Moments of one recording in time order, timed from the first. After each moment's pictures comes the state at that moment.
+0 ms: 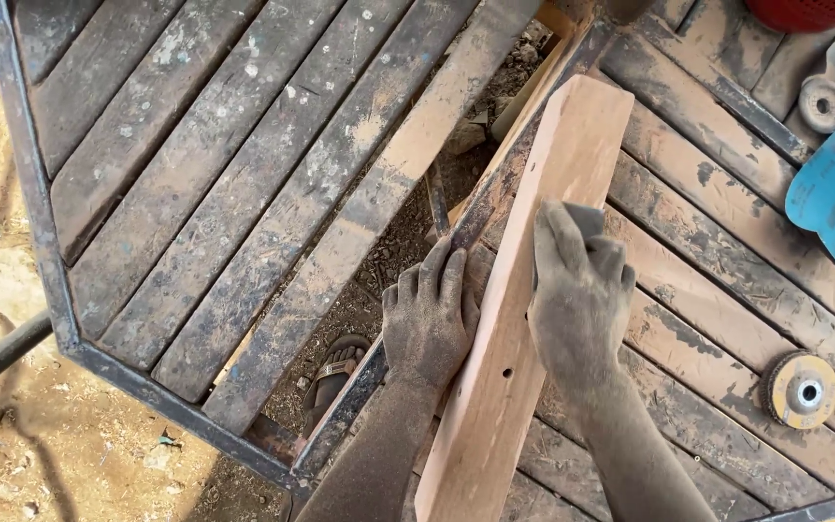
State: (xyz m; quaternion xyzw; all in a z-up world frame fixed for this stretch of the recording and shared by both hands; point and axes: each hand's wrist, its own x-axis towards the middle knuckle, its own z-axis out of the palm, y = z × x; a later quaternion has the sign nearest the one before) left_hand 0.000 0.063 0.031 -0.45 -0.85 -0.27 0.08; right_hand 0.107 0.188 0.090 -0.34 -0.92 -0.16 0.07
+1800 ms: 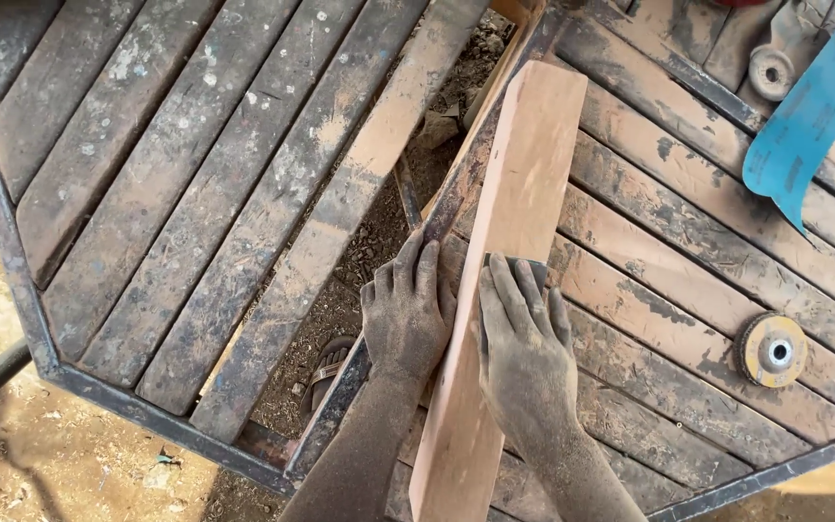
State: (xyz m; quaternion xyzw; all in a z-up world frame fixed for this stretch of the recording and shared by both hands) left_hand -0.002 0.062 0.041 -0.46 -0.84 -0.27 0.08; right_hand 0.121 0.108 0.119 -0.34 -0.94 -0.05 0.05
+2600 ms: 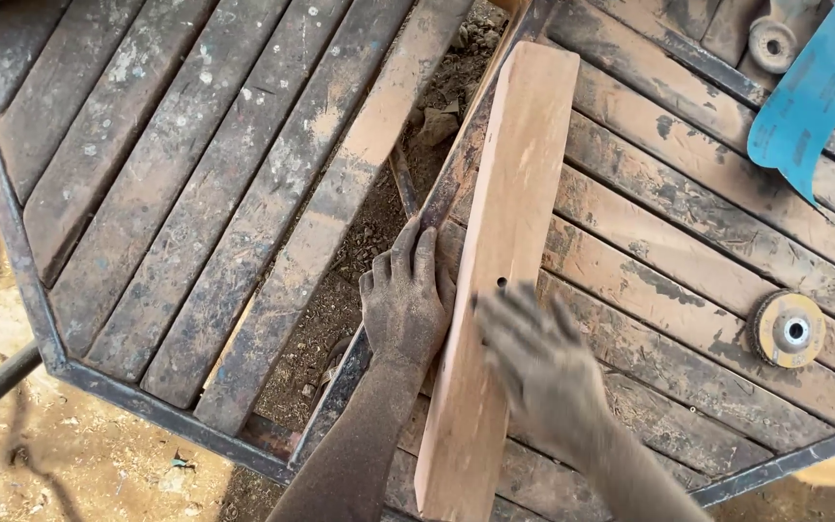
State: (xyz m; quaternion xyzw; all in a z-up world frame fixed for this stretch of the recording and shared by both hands) left_hand -0.002 0.062 0.040 -0.47 -0.83 -0.26 0.14; right_hand 0.180 0.114 0.100 -0.21 -0.97 0.10 -0.01
